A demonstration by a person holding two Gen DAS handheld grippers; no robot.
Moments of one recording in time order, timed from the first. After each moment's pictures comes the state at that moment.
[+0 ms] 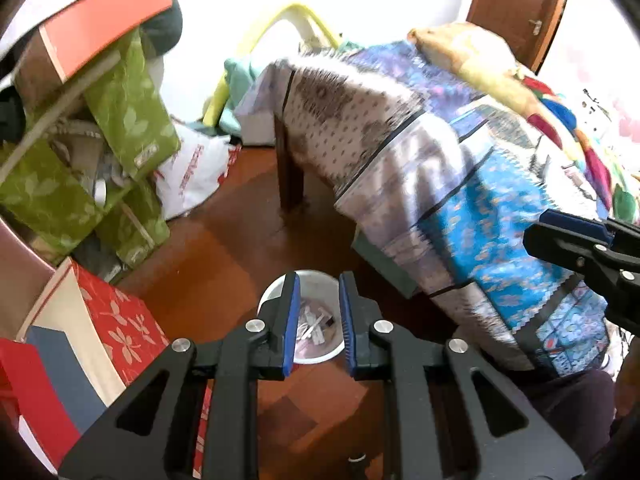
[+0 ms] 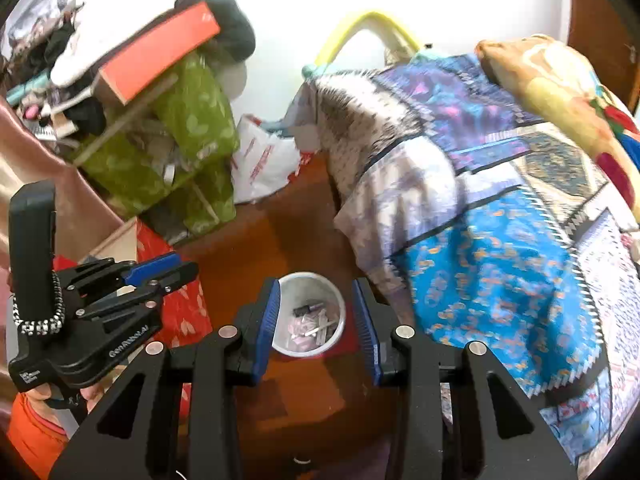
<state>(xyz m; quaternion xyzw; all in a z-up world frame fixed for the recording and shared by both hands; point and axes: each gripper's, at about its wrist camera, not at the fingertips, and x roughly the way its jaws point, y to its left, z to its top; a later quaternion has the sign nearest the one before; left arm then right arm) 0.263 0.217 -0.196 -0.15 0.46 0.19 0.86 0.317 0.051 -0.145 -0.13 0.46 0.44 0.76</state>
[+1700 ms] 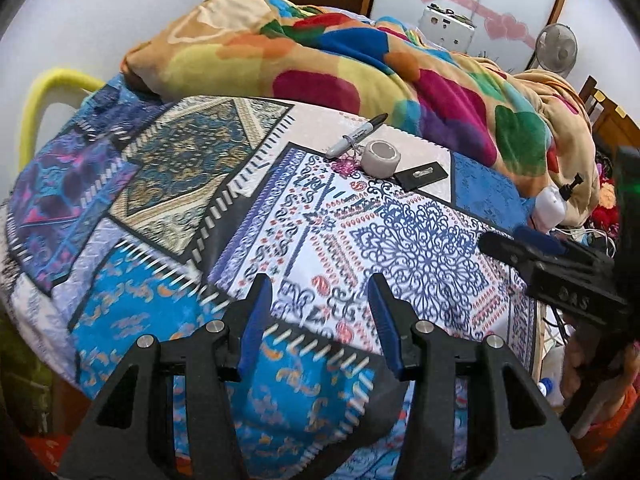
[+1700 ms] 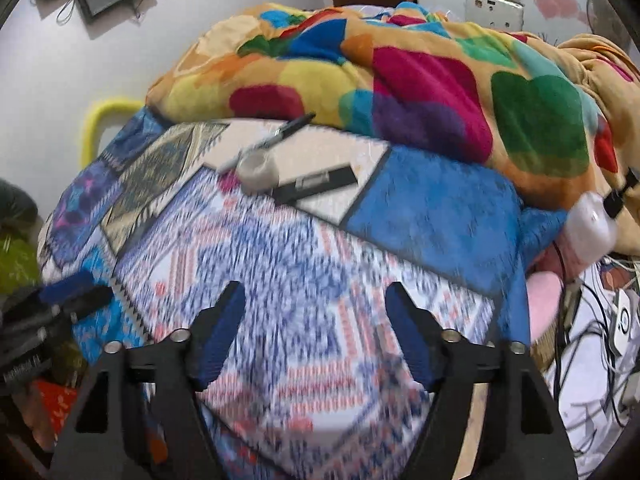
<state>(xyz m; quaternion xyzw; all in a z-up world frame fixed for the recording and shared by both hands) 0.576 -0.088 -0.215 -0.05 0.48 -0.06 0.87 0.551 -0.286 -0.199 0.03 0.47 0.15 0.87</state>
